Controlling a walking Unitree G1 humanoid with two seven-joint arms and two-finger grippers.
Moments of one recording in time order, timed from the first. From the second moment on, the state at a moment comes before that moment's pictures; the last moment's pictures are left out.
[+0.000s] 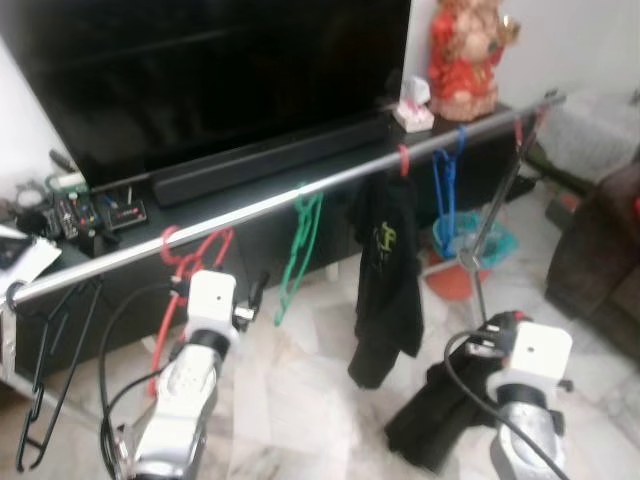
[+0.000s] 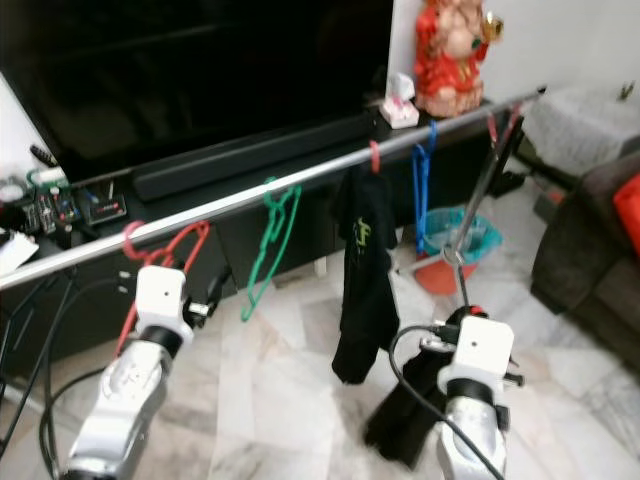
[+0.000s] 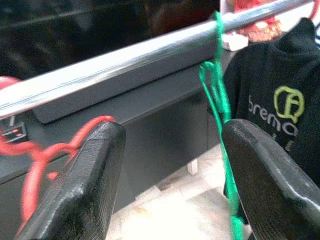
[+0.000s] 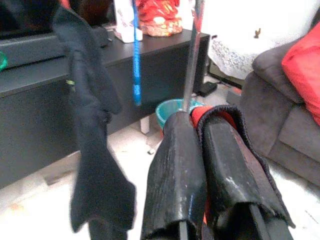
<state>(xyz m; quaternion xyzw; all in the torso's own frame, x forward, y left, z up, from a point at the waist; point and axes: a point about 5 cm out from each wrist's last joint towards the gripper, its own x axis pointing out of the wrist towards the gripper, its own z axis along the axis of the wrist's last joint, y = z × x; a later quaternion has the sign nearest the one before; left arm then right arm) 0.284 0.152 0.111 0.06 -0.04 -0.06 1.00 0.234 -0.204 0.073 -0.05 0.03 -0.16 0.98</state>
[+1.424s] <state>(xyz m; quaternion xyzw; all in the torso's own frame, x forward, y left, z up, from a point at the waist) 0.281 0.139 0.114 0.04 -0.04 -0.09 0.99 0.229 -0.216 0.069 -0.06 0.04 -0.19 0.98</state>
